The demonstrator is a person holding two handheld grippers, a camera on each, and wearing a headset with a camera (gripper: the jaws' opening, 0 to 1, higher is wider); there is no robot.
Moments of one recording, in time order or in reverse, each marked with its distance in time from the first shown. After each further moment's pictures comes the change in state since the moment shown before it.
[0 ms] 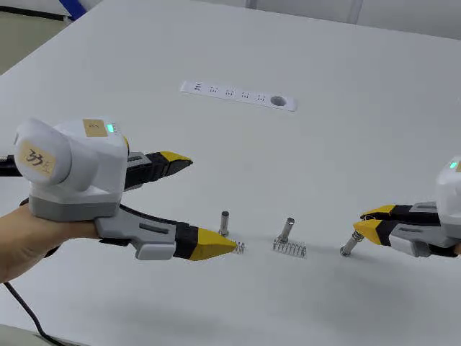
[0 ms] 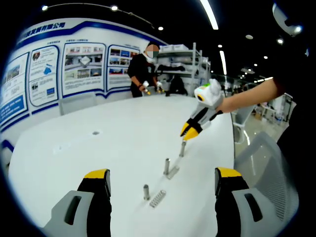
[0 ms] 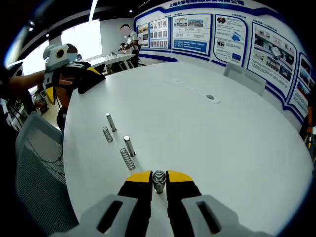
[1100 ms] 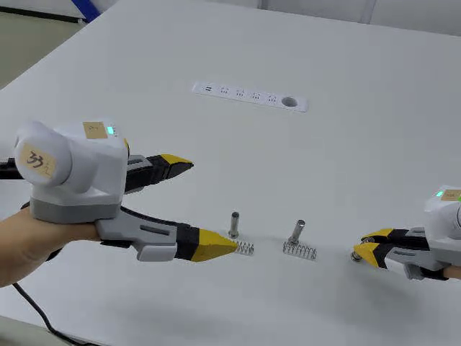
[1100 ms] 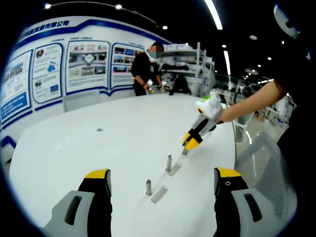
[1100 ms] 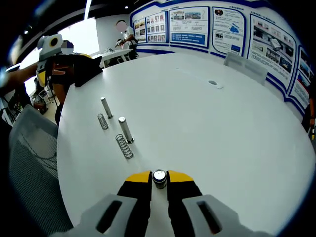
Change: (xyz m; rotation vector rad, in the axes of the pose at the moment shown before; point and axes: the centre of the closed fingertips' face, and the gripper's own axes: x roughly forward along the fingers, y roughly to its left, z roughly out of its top) left arm -0.009 0.005 -0.004 -0.020 0.012 0.028; right arm 0.026 0.002 -0.034 0.030 0.045 0.004
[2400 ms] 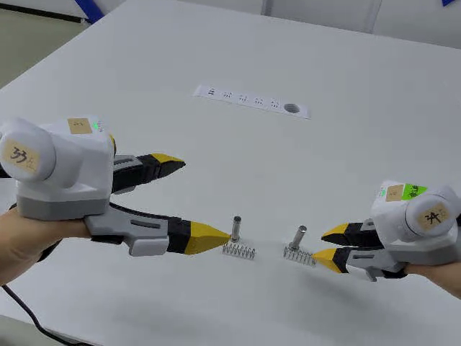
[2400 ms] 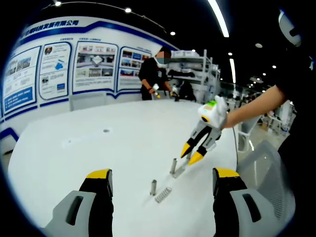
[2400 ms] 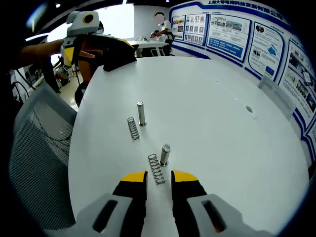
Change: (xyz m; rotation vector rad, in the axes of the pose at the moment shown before) left arm -0.015 0.013 0.001 -0.054 -0.057 0.037; right arm 0.030 0.062 0.036 -0.265 0.041 0.170
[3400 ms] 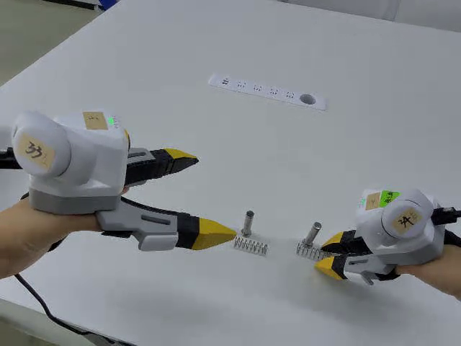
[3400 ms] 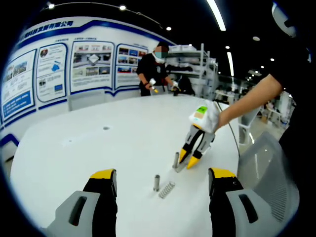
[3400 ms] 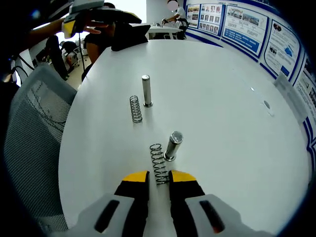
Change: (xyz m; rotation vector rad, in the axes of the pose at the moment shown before) left arm 0.002 0.002 -0.008 0.043 0.045 -0.007; right arm 0.031 0.006 -0.023 -0.081 0.123 0.087
